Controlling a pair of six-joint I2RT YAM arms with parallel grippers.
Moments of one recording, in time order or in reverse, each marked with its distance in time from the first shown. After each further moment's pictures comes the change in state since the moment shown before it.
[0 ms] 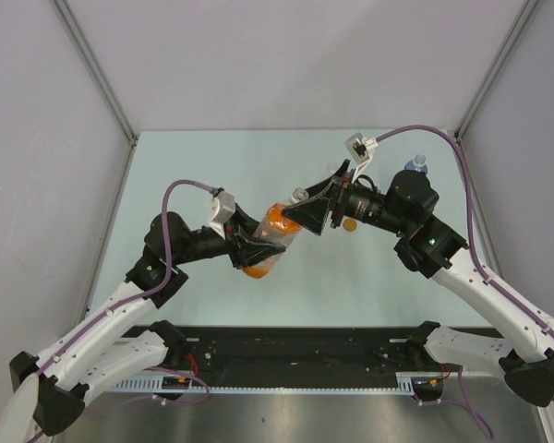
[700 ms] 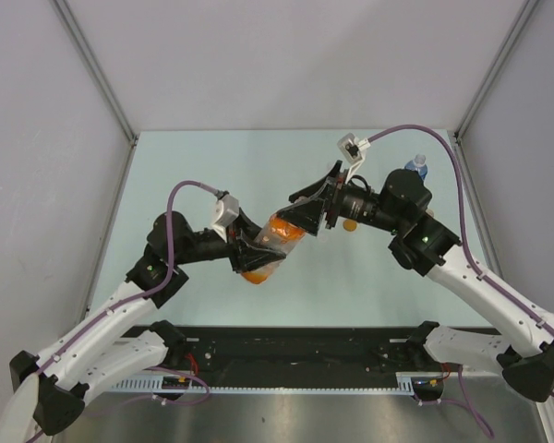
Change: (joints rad) left arm 0.001 0.004 0.000 -0.045 0.055 0.003; right arm 0.016 0.039 0.000 0.044 -0.042 0.000
